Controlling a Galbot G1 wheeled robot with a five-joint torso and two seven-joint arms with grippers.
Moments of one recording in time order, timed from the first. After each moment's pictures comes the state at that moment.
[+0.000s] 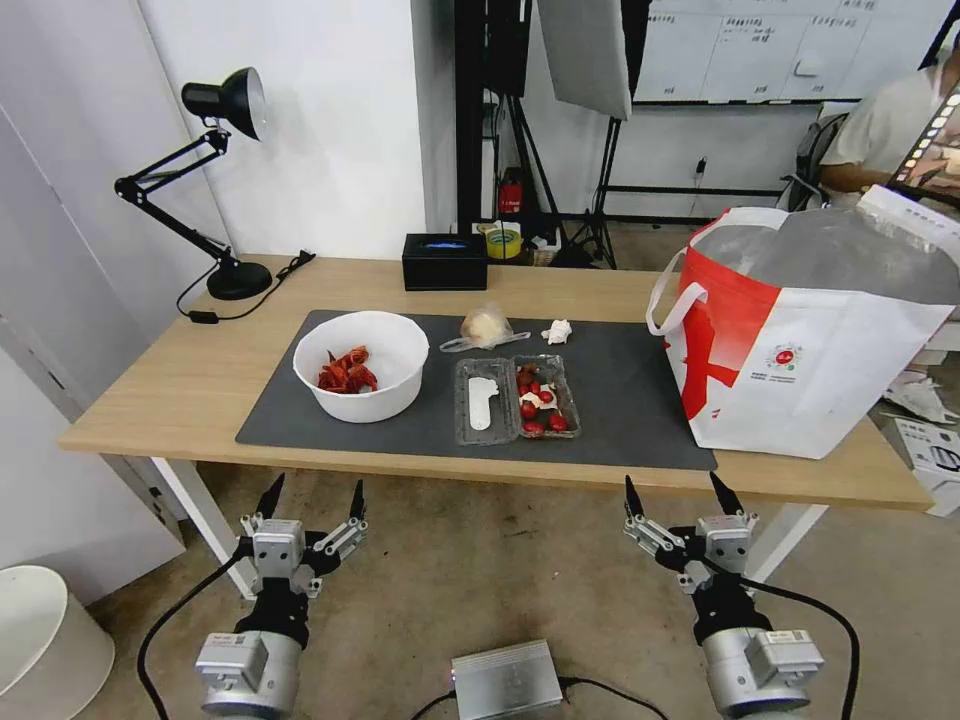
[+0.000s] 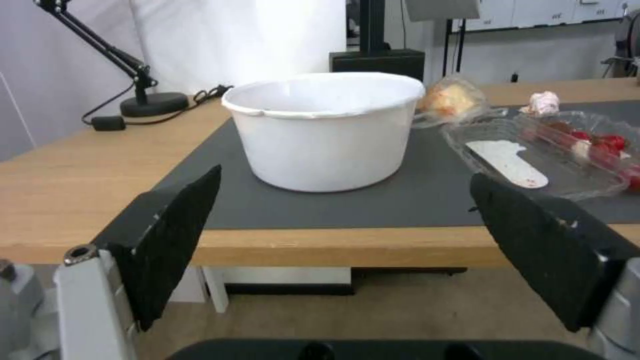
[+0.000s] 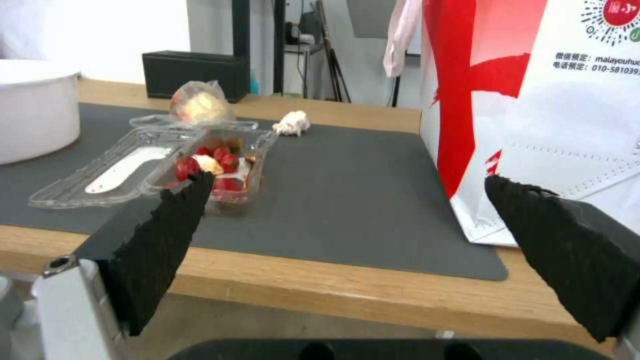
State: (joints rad) left arm 1.80 -1.50 -0.55 -2.30 0.00 0.00 0.00; right arm -1.80 1.50 0.55 2.30 0.00 0.00 0.00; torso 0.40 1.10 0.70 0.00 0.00
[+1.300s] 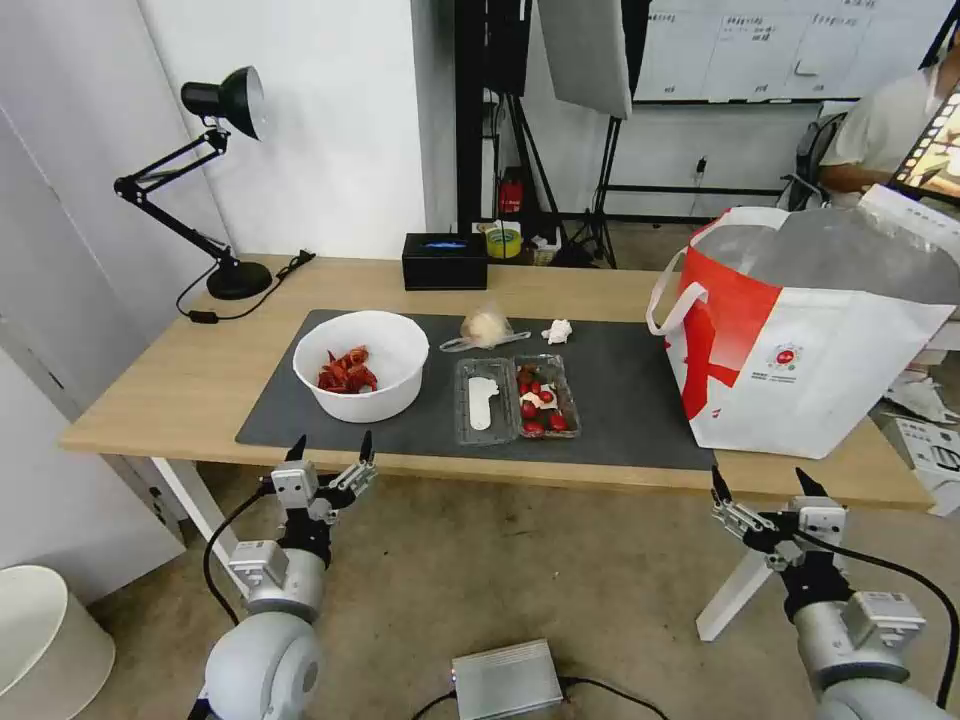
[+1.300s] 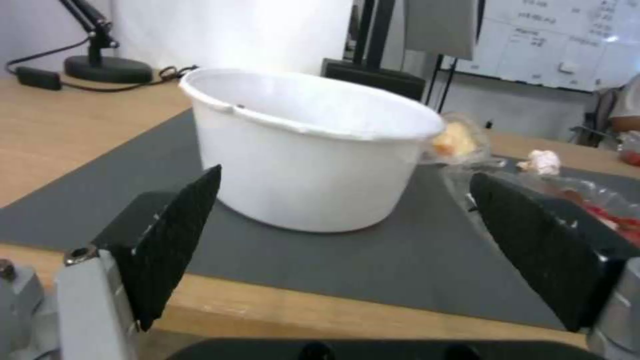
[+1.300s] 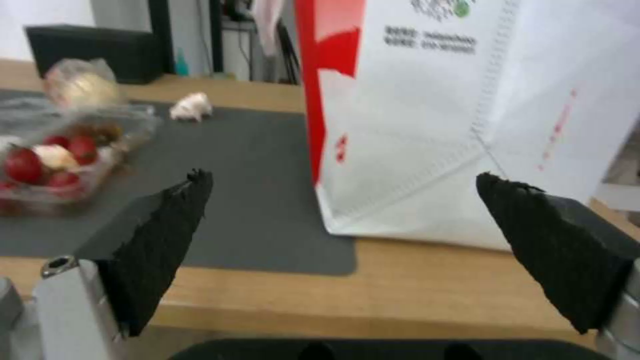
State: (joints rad) left arm 1.49 -1.31 -0.44 -2.11 -0.34 0.03 -0.17; right arm -1.75 1.29 0.77 2.26 0.29 -0.09 0.06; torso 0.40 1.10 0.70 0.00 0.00
